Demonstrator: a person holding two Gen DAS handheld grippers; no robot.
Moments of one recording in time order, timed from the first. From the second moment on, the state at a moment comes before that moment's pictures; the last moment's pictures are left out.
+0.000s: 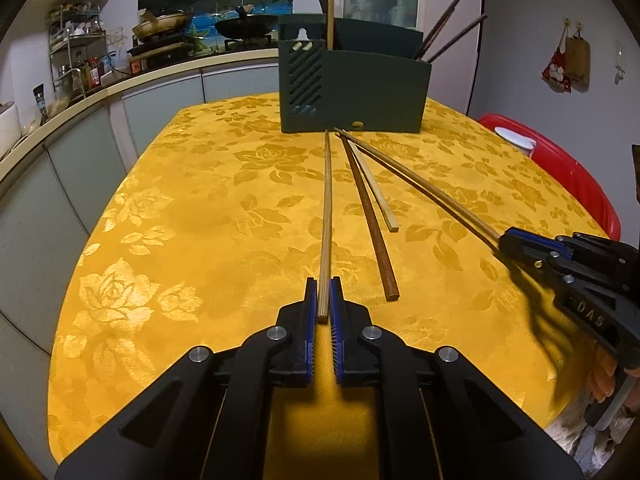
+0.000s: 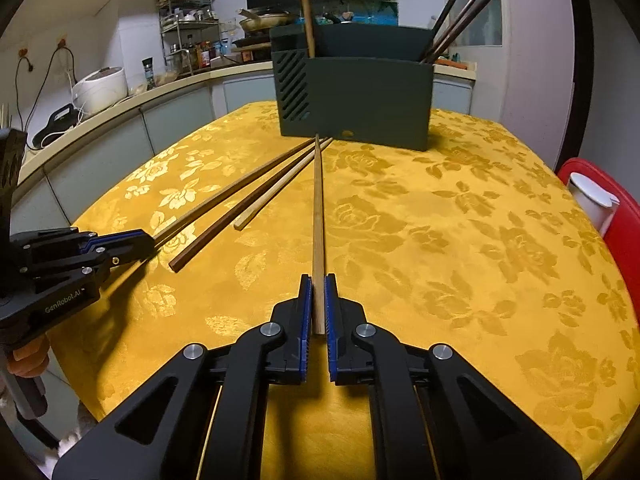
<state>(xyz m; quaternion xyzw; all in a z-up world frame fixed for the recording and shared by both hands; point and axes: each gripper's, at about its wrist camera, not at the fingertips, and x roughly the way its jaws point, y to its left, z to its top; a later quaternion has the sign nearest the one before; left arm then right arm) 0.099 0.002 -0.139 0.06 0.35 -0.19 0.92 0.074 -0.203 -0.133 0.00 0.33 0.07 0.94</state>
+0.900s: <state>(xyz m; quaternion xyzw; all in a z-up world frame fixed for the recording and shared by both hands) 0.079 0.013 0.026 0.03 0.18 -0.19 0.96 0.042 -0.255 0.017 0.03 0.16 0.09 0.98</state>
